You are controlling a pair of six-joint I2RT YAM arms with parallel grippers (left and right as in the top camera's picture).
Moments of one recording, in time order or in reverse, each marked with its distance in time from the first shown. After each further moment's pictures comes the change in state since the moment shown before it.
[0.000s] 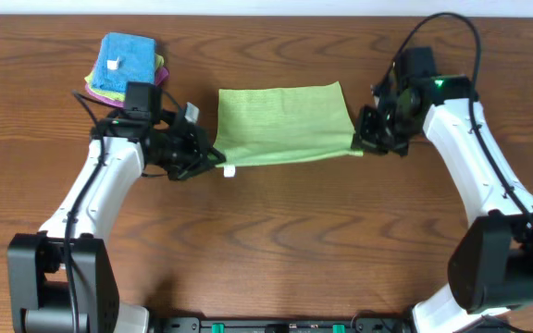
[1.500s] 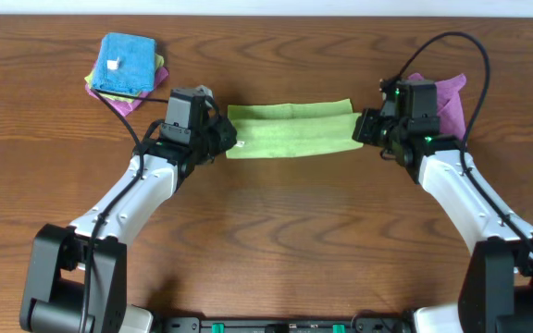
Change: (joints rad) left arm -0.174 0.000 -0.147 0.623 -0.444 -0.285; right arm 0.000 -0.159 -0.424 0.849 0.151 0.019
